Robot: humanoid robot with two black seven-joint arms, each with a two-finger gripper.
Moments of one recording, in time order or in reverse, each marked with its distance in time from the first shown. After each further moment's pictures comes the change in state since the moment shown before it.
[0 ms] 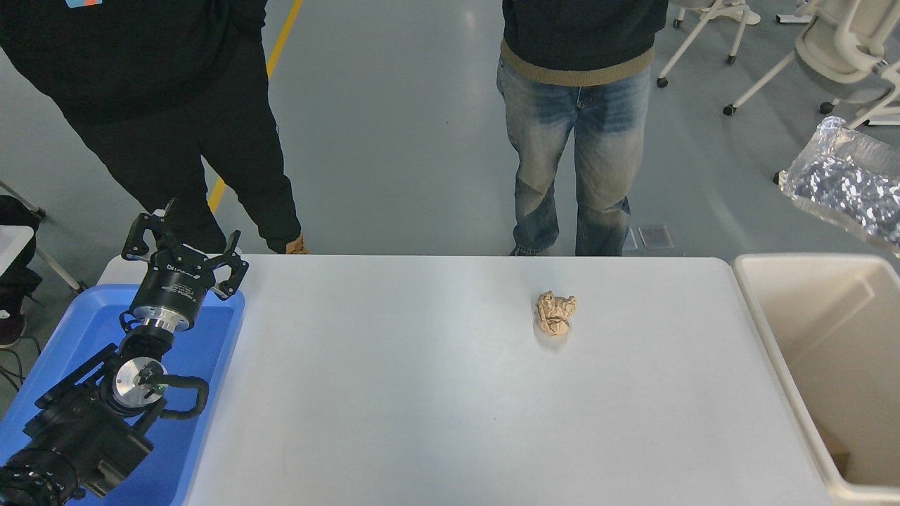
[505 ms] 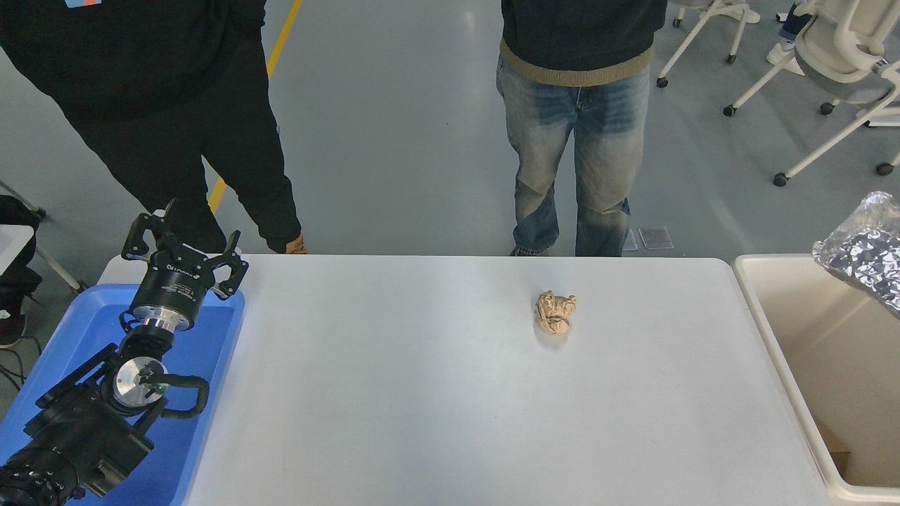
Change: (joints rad) left arm 0.000 0.000 0.000 0.000 0.000 0.000 0.000; right arm -0.306 0.078 0.151 -0.100 0.058 -0.182 -0.022
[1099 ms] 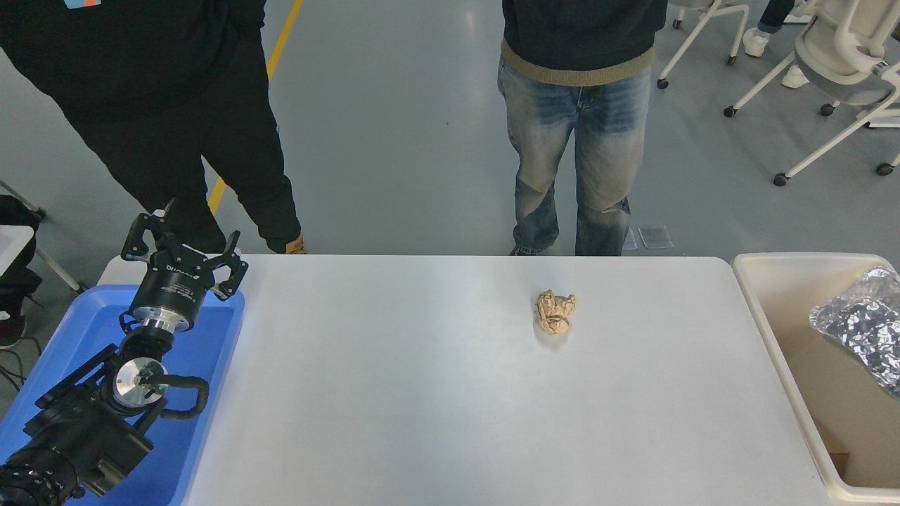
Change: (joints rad) left arm 0.000 0.000 0.000 0.000 0.000 0.000 0.000; right arm -0.161 0.070 0.054 -0.010 0.079 -0.074 -0.004
